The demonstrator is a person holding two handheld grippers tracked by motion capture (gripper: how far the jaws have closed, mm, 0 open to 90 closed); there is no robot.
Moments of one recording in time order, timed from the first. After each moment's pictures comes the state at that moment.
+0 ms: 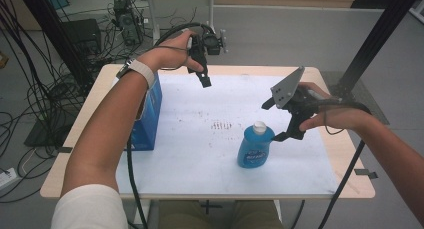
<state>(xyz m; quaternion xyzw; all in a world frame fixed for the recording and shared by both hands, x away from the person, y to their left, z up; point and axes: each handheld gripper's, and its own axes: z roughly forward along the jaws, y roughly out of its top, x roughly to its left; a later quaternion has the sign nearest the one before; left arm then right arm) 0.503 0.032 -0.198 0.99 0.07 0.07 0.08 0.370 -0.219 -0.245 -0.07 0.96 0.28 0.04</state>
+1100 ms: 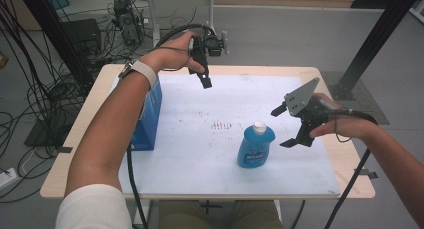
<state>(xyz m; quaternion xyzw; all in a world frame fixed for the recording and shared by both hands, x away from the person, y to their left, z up) 0.503 0.029 -0.202 0.99 0.07 0.07 0.08 0.372 -0.253 -0.281 -0.06 0.95 0.31 0.03</state>
